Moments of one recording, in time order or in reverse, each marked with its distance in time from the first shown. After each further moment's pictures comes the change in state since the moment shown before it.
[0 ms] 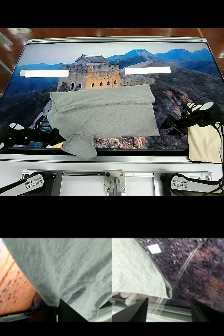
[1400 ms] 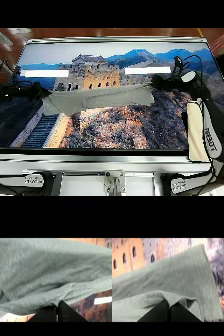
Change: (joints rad) left arm -0.017 -0.286 0.826 -0.128 -0.029 -0.042; right arm 0.330 -0.192 0.517 0.172 -0.548 0.024
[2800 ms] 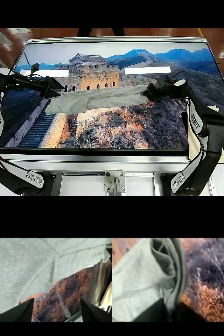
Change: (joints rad) left arm -0.114 -0.280 0.337 -0.021 -0.308 -0.142; right arm -0.049 -0.343 0.144 0.204 0.230 0.071
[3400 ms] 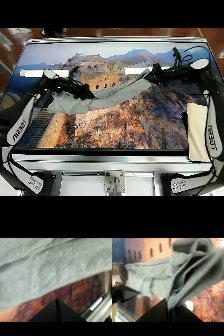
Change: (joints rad) left arm -0.426 -0.012 -0.095 -0.049 0.293 0.052; right arm 0.019 0.384 0.031 0.033 0.172 -0.044
